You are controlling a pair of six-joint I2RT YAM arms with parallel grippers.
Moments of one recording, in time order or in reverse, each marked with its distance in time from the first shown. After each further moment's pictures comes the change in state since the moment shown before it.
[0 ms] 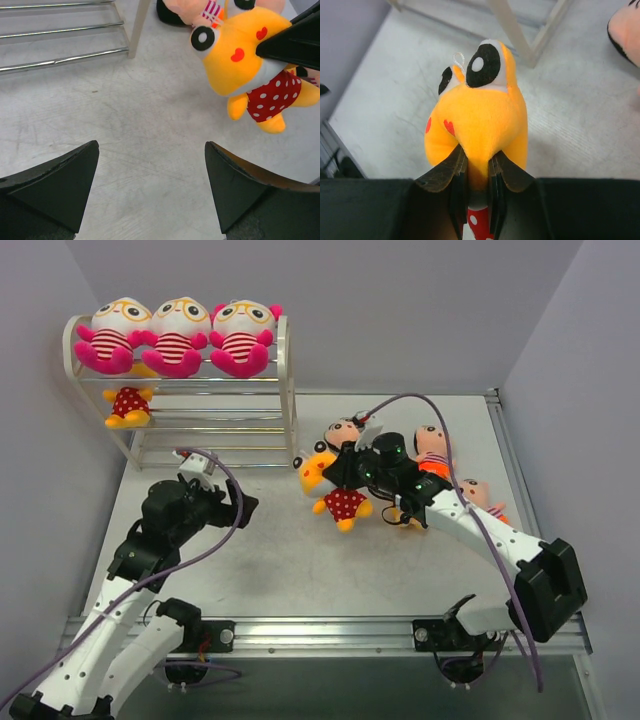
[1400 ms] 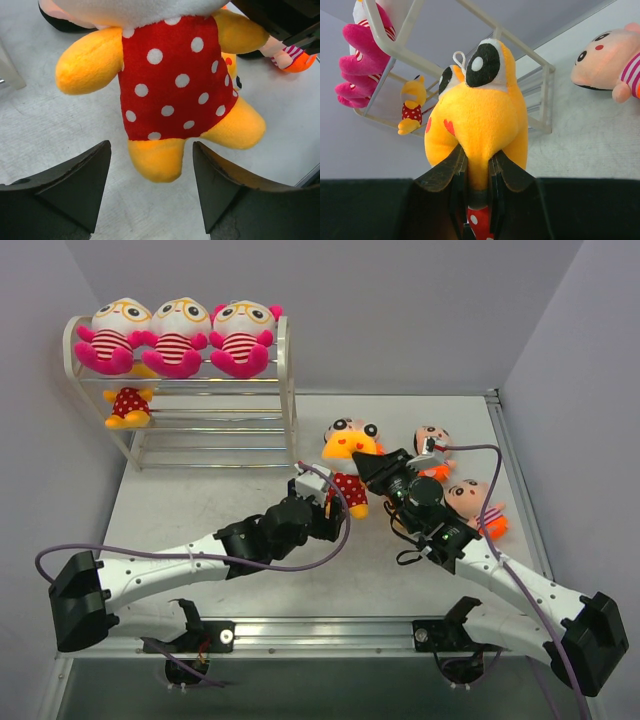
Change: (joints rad) left arm -0.764 0.555 0.116 0.428 -0.582 -0.121; right arm 0.093 -0.399 -0.374 0.429 0.572 0.561
